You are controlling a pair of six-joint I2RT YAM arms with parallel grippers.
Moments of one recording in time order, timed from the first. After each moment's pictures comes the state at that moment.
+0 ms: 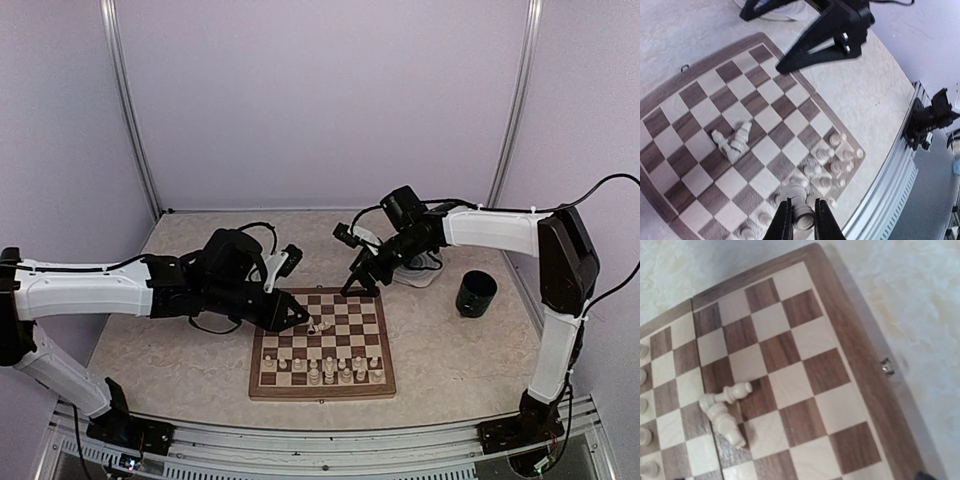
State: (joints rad) left arm -0.96 1.43 0.96 -0.21 0.17 -0.46; right arm 0.61 1.91 1.44 -0.49 -0.61 -0.41
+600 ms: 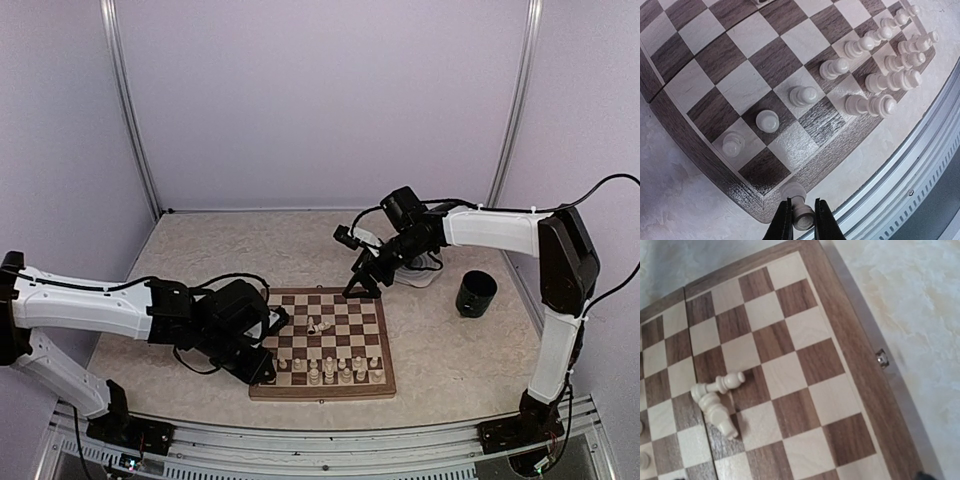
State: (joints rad) left arm -1.11 1.38 0.87 -0.58 0.06 -0.52; right arm 0.61 1.91 1.44 -0.51 -0.58 -0.44
